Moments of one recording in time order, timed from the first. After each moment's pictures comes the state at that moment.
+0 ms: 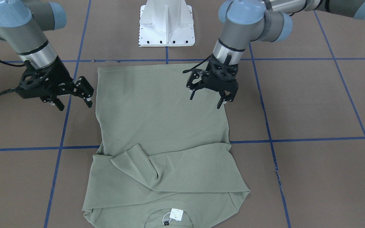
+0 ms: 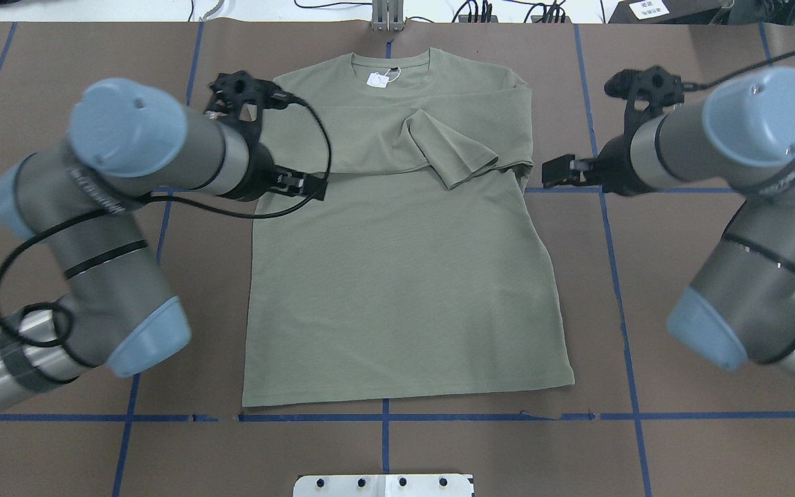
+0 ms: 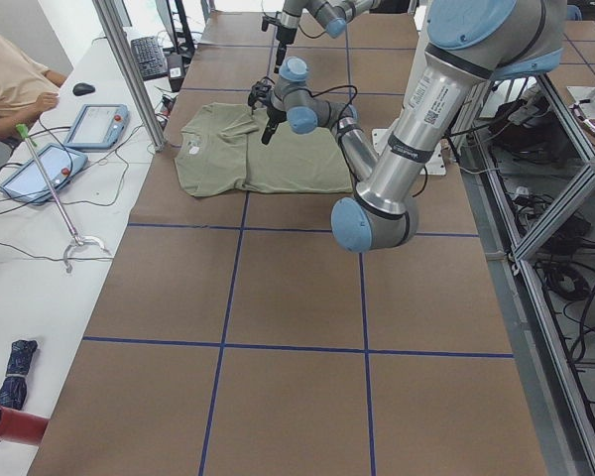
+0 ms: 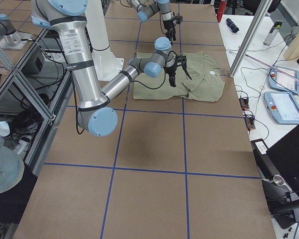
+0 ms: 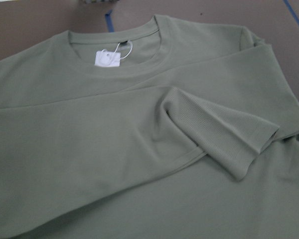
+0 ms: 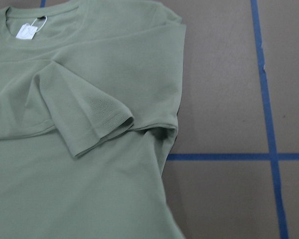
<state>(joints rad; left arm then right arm) -0.66 -2.04 -1.90 -1.86 -1.84 -0.95 0.71 -1.33 2.01 -1.30 1.84 1.18</state>
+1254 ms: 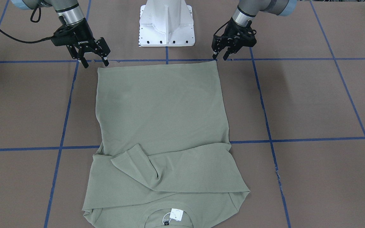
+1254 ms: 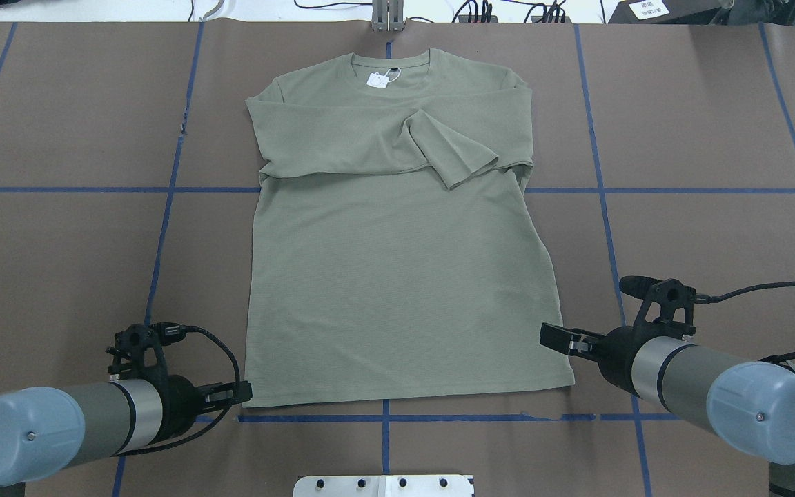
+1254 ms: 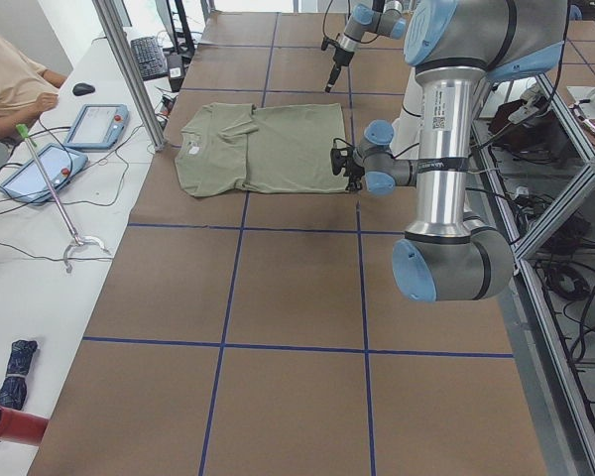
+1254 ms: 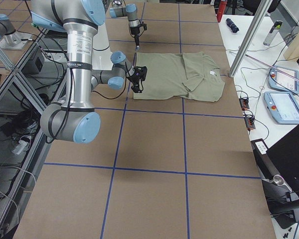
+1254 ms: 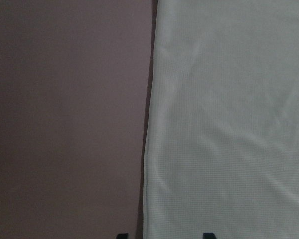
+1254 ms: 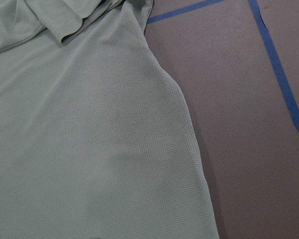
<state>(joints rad) -0.16 -1.59 -2.06 -2.14 -1.52 -1.64 0.24 -1.67 2.17 -1.04 1.36 1.58</state>
